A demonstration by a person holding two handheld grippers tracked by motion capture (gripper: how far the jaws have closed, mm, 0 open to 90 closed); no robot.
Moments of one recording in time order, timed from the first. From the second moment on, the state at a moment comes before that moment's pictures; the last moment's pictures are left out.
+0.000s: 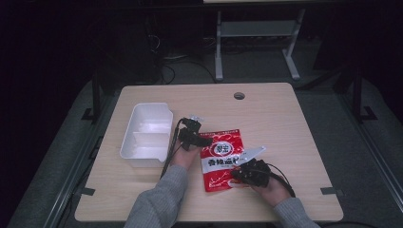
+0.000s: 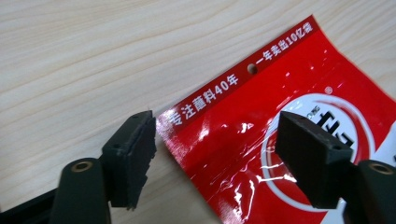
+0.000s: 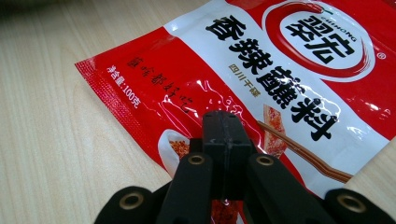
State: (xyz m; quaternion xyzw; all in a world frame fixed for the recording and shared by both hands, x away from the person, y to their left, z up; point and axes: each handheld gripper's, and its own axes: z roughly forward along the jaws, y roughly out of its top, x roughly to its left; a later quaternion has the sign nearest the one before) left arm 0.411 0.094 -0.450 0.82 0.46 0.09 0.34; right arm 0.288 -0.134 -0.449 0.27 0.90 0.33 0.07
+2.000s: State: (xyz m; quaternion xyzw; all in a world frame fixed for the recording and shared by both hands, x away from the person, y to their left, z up) left arm 0.392 0.090 -0.436 0.83 0.40 0.15 0.34; right arm 0.291 -0.137 -0.450 0.27 0.90 0.34 0.06
